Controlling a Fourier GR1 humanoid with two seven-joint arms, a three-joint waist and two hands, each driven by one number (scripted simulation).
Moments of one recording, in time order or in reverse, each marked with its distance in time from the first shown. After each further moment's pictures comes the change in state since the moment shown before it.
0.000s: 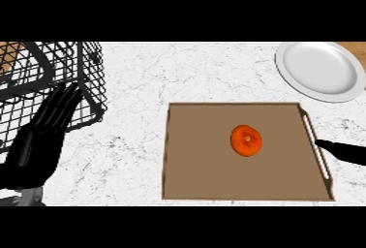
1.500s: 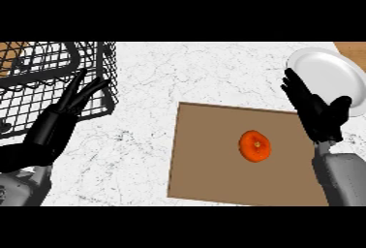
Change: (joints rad) left arm -0.169 0.093 -0.094 0.145 -0.108 -0.138 -0.044; right arm -0.291 0.201 0.104 0.351 -0.383 0.315 -0.158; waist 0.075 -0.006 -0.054
